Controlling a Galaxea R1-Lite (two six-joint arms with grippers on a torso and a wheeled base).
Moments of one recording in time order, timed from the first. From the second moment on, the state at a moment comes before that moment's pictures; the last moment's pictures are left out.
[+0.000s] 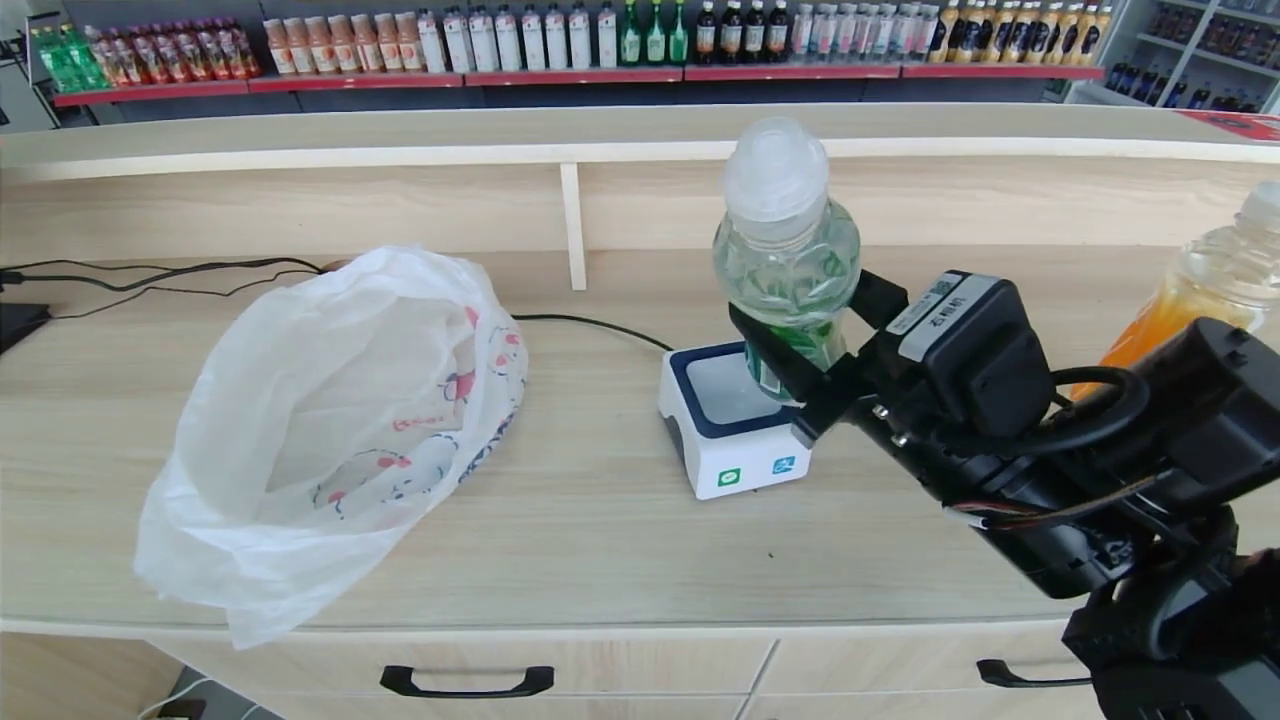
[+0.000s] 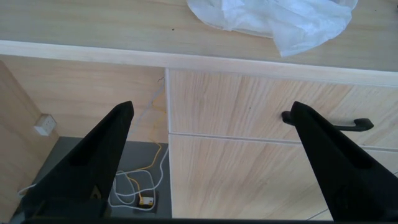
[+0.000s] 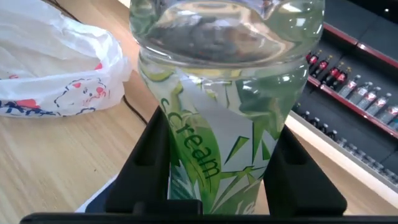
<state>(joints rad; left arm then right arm) 0.00 0.00 0.00 0.00 0.00 -0.01 0.70 1.77 -0.67 -1.57 0.07 -0.73</state>
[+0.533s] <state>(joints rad) 0.00 0.00 0.00 0.00 0.00 -0.01 0.68 1.83 -0.73 -1.57 0.34 -0.90</state>
